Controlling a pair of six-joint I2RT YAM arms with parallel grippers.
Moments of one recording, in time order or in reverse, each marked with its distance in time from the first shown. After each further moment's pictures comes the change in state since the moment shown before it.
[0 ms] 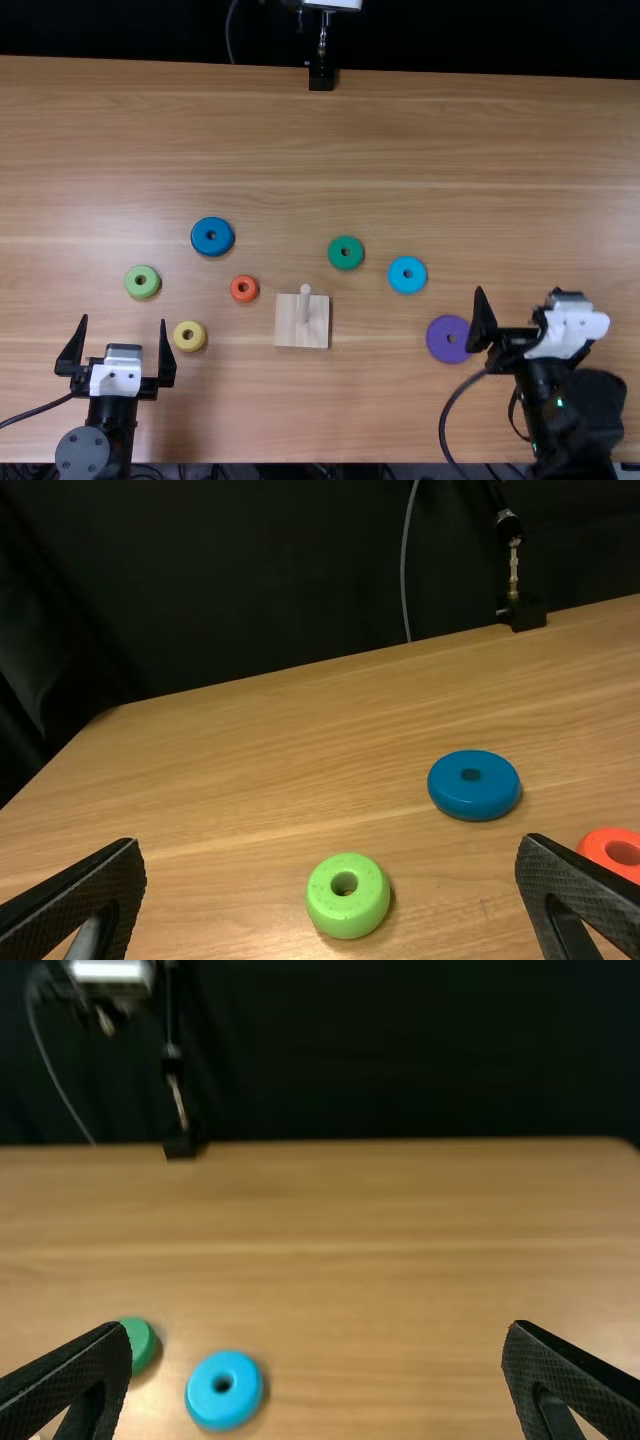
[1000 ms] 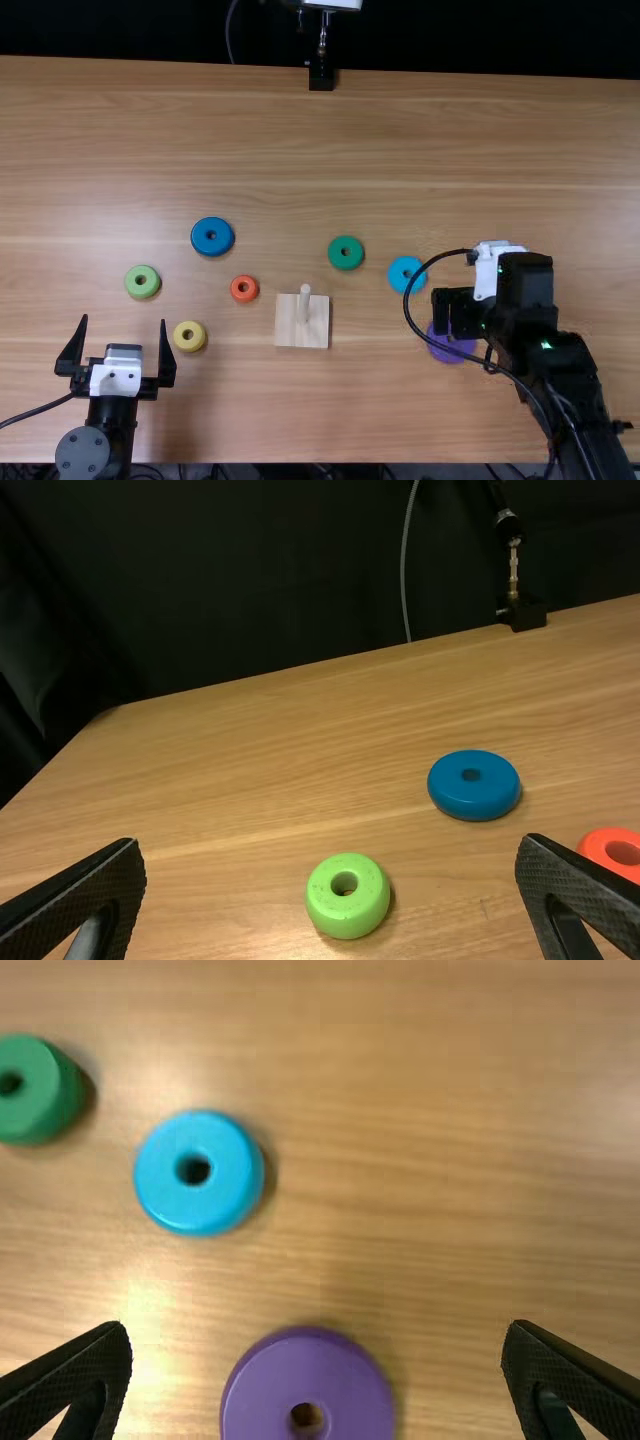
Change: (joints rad) left arm 0.000 0.000 0.000 0.000 0.001 0.000; right arm 0.000 0.676 0.182 -0.210 -0.095 -0.046
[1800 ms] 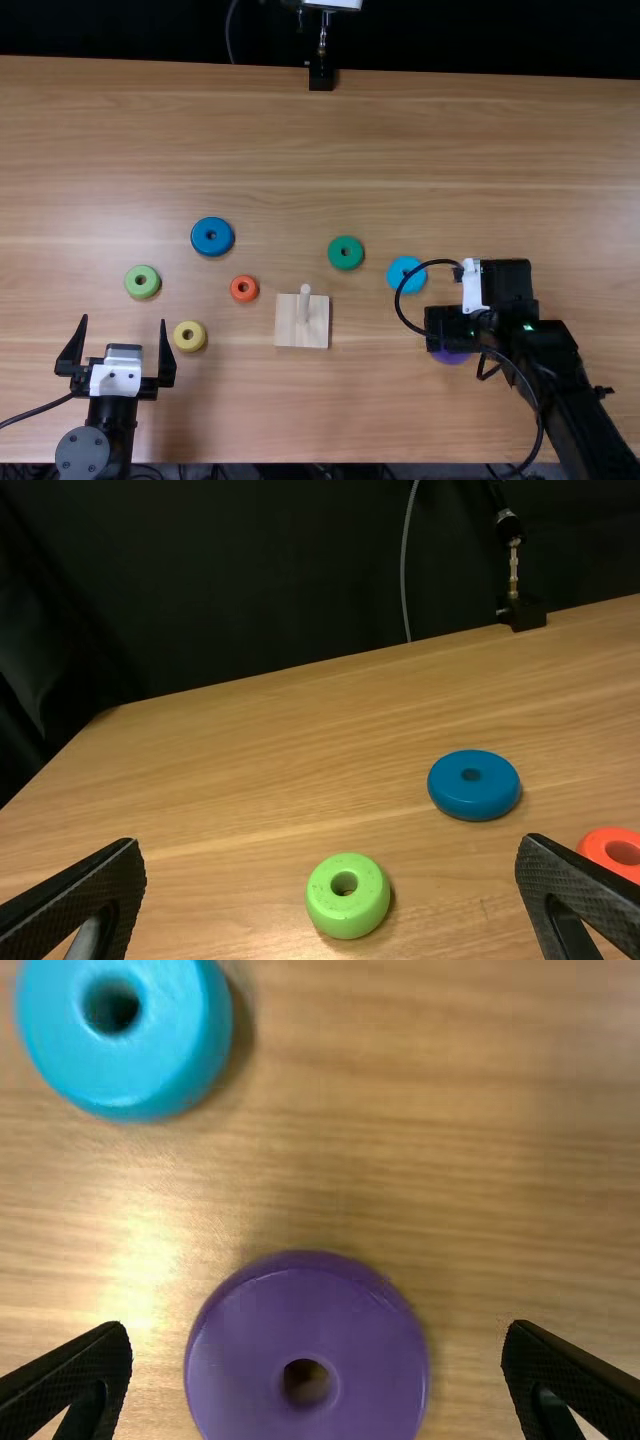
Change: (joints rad) left arm 0.000 0.000 0.000 0.000 0.000 0.000; right arm 0.000 0.129 -0.036 -0.047 -0.007 0.004
